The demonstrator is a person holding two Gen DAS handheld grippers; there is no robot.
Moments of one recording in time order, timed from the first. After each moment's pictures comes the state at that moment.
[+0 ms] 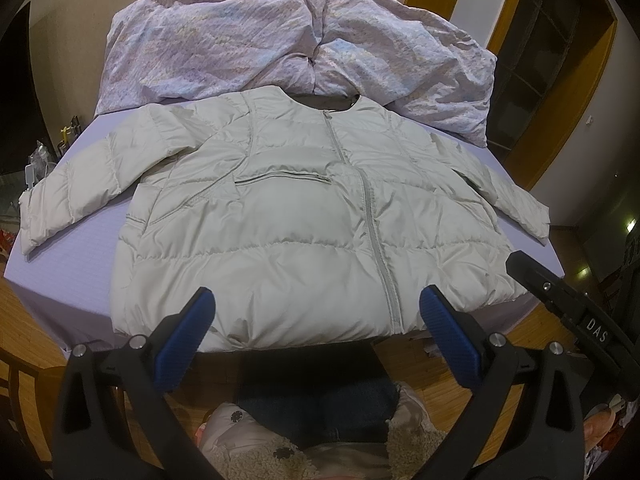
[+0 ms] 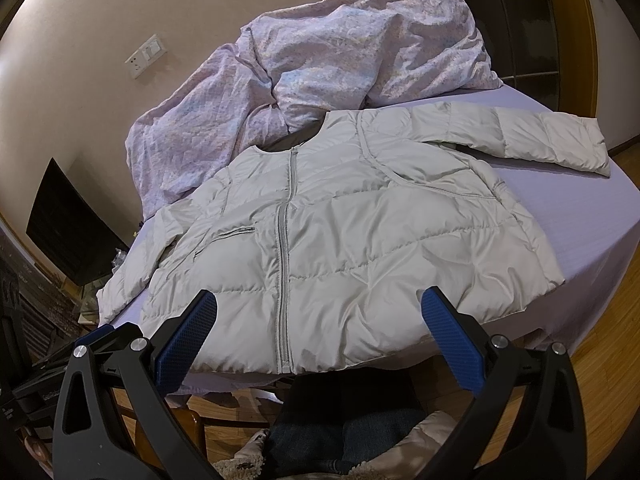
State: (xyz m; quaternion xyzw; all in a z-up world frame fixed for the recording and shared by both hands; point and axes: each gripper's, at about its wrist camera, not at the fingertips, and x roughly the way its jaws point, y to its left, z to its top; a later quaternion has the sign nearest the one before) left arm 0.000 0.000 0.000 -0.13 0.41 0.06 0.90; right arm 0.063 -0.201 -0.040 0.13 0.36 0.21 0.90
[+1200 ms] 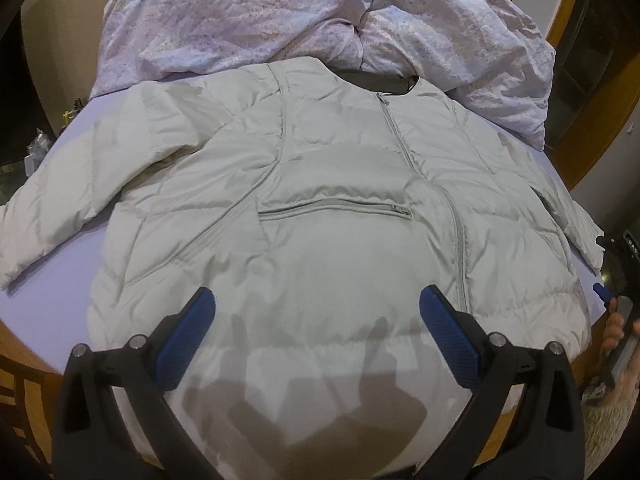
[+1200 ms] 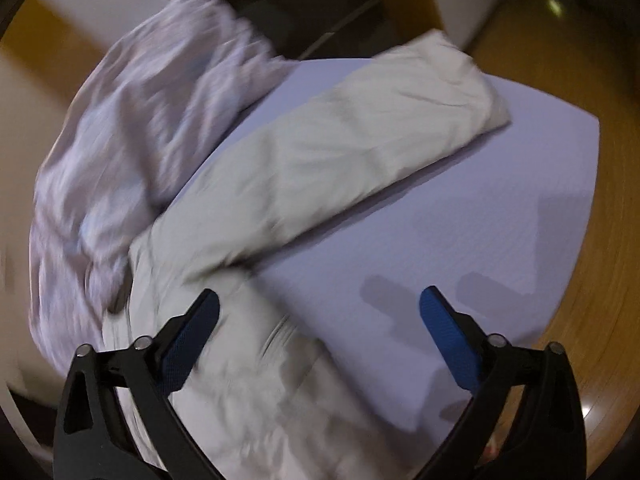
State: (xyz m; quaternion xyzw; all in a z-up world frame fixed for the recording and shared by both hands) left arm 0.113 0.063 -0.059 -0.14 0.46 0.10 0.87; right arm 0.255 -0.410 -0.124 0.37 0.40 -0.04 0.84
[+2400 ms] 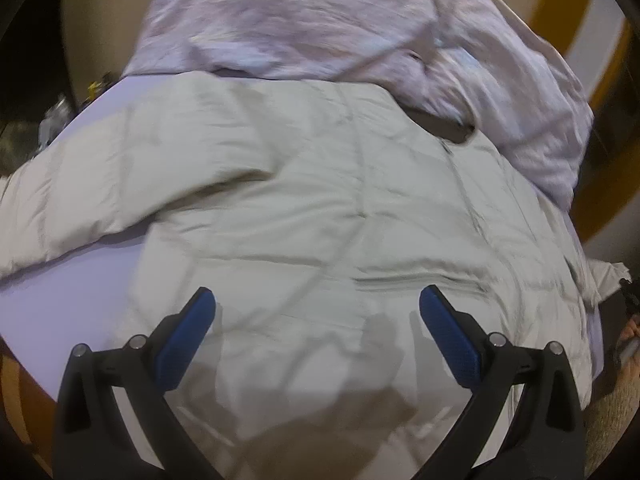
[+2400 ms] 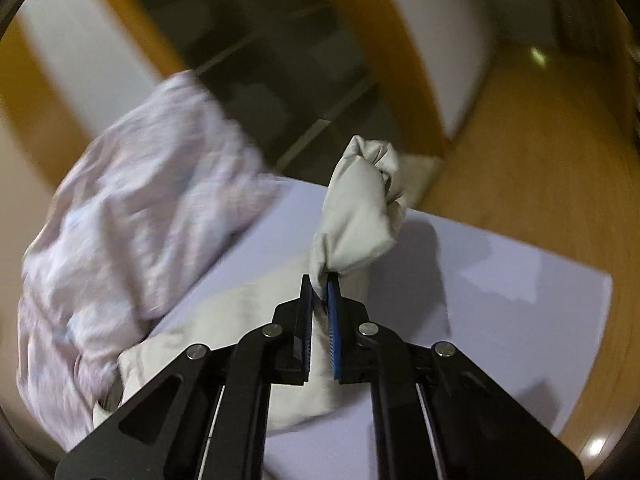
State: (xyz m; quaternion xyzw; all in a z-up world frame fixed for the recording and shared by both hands) left arm 0.122 0.146 -0.072 -0.21 0.42 0.16 0.87; right arm 0.322 -0.452 -0.056 0.31 0.28 -0.07 0.91
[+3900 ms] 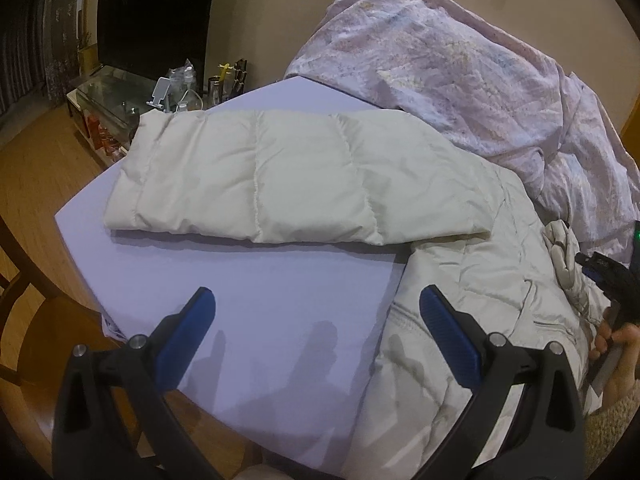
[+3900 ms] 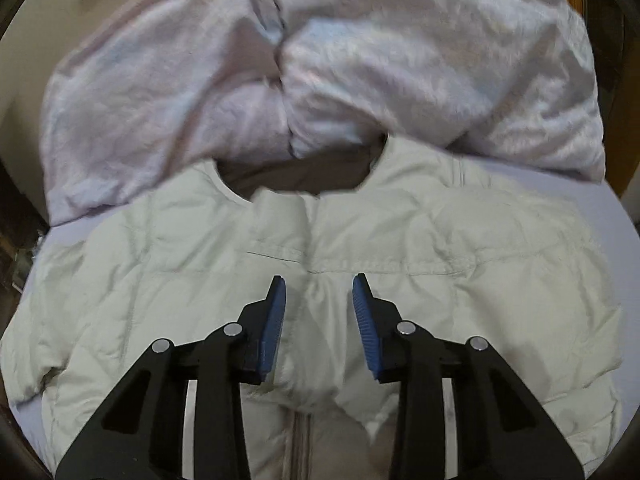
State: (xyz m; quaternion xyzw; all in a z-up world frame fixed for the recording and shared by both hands) left arm 0.002 0.267 -0.080 -0.28 0.35 0.31 0.84; right arm 0.357 -0.017 -0.094 -0.01 0.41 0.18 0.89
